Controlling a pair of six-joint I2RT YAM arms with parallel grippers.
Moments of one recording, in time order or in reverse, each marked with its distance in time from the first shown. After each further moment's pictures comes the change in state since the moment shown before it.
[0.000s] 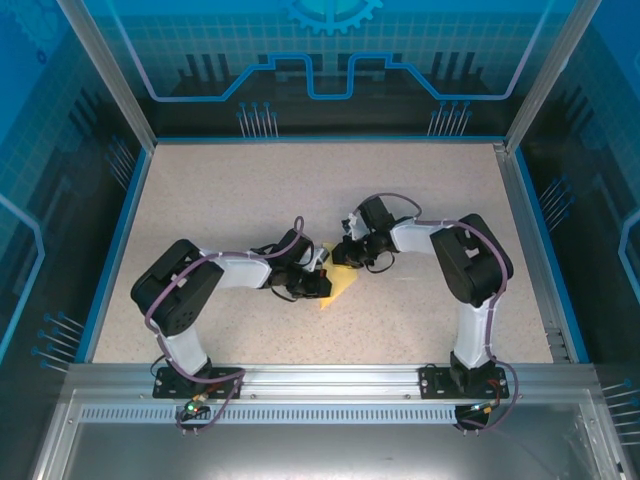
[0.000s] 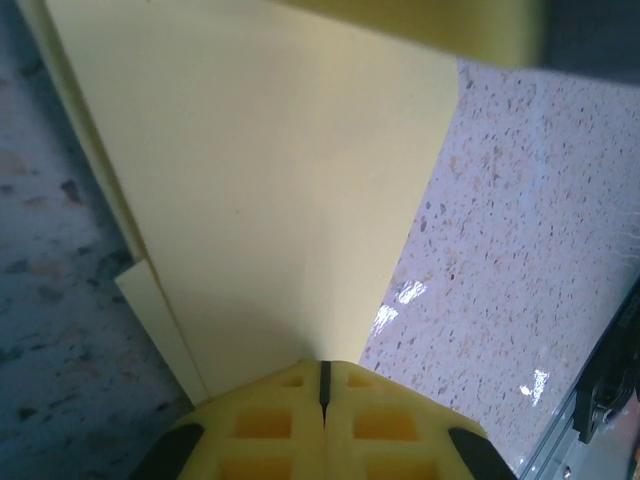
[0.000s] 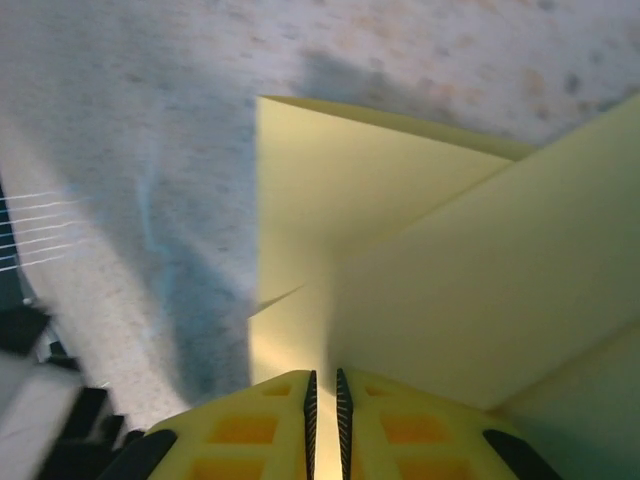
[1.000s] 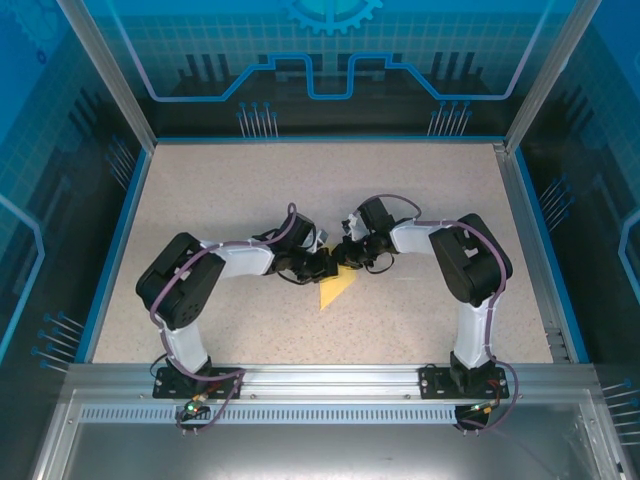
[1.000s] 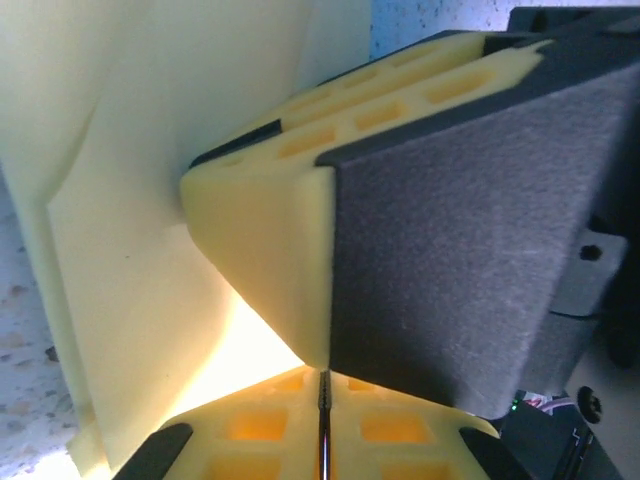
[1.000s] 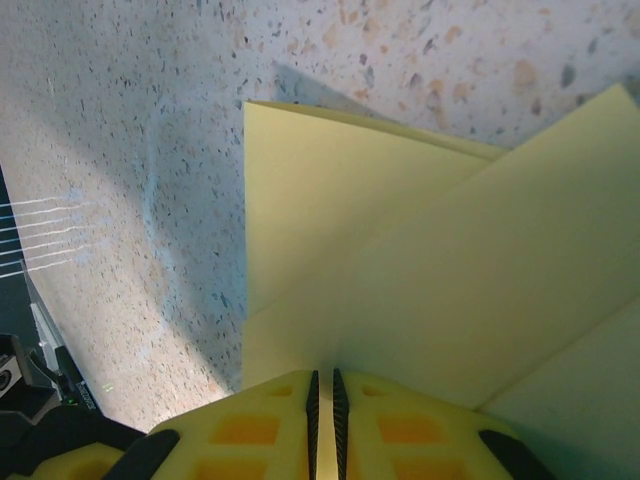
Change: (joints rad) left arm 0.046 0.052 0.126 0.024 0.031 -0.253; right arm 0.001 -0.001 -0.009 0.021 0.005 0.020
